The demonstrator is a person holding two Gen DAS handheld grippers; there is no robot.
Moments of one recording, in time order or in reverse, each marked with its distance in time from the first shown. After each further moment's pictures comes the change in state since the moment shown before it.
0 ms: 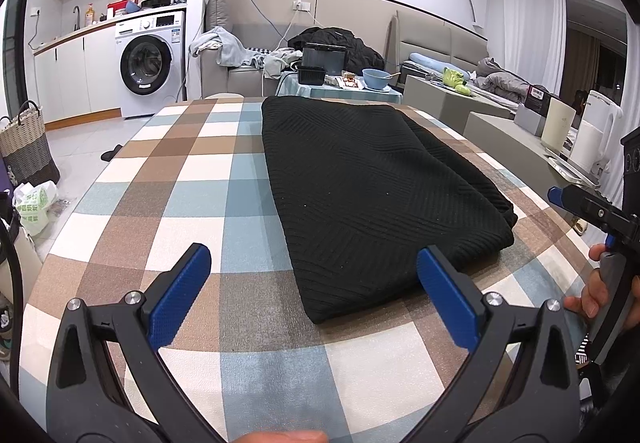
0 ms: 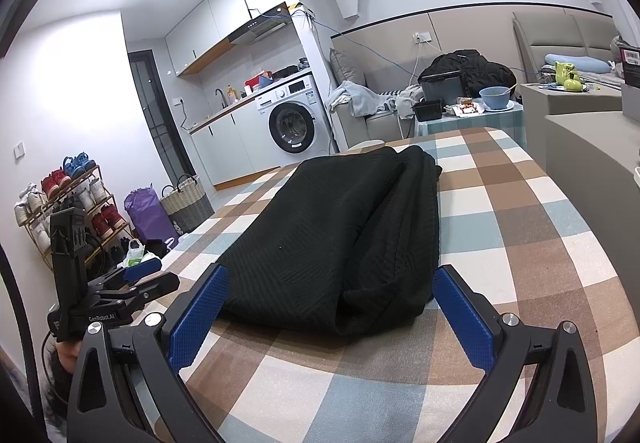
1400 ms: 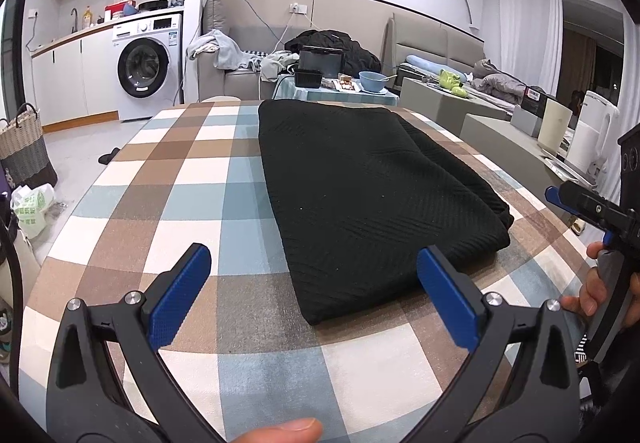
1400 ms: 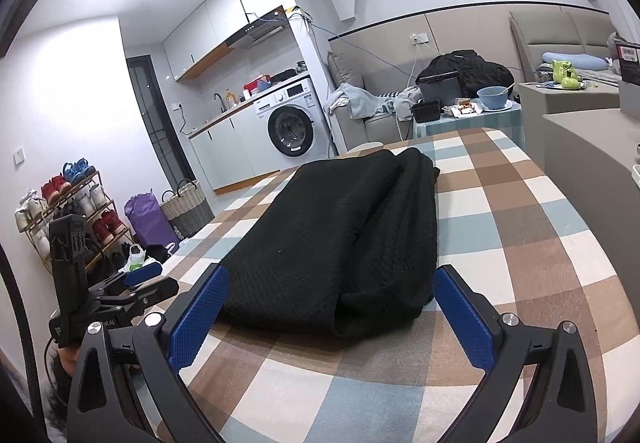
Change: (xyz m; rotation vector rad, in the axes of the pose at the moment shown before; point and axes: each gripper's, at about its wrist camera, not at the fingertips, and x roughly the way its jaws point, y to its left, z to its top) left arm -0.002 -0.003 0.001 0.001 -0.005 -0.008; right arm -0.002 -0.004 0.002 0.009 -0.012 0.001
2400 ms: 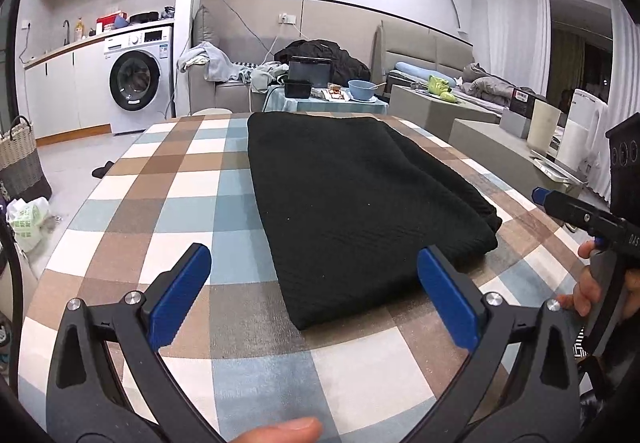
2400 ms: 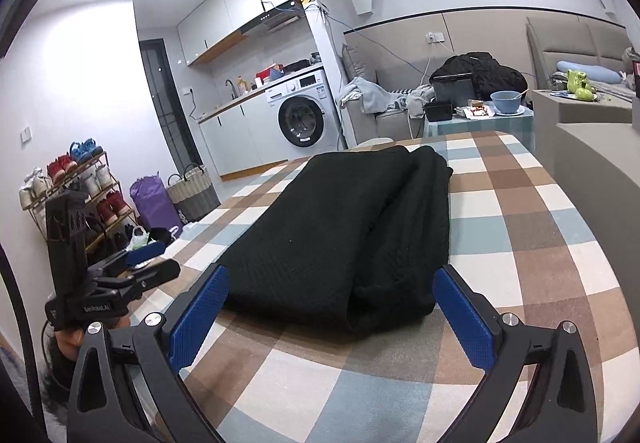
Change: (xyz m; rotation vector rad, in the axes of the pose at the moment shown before) left arm -0.008 -0.005 0.001 0.038 -0.037 -0.028; right arm 0.006 0.010 -0.001 -0.054 0.031 0.017
